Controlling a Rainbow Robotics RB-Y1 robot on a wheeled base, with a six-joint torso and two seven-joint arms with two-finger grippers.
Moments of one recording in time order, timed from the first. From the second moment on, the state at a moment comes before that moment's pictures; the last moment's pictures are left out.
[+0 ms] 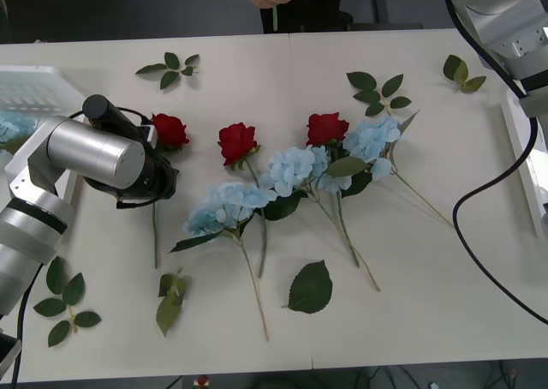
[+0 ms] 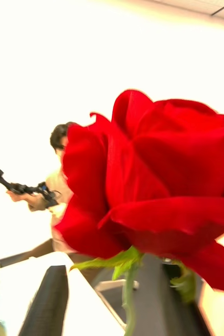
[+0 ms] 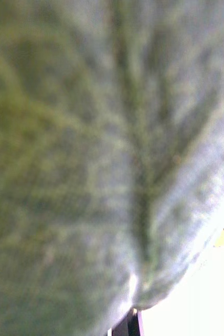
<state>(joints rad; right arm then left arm) -0.95 -0.53 0.23 -1.50 -1.98 0.55 2.69 -0.53 0.48 -0.30 -1.35 0.47 1.25 -1.22</state>
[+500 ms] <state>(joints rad) -0.95 -0.57 0.29 -1.47 -2.09 0.76 2.62 -0.53 0.48 -0.30 -1.35 0.47 1.25 -1.22</state>
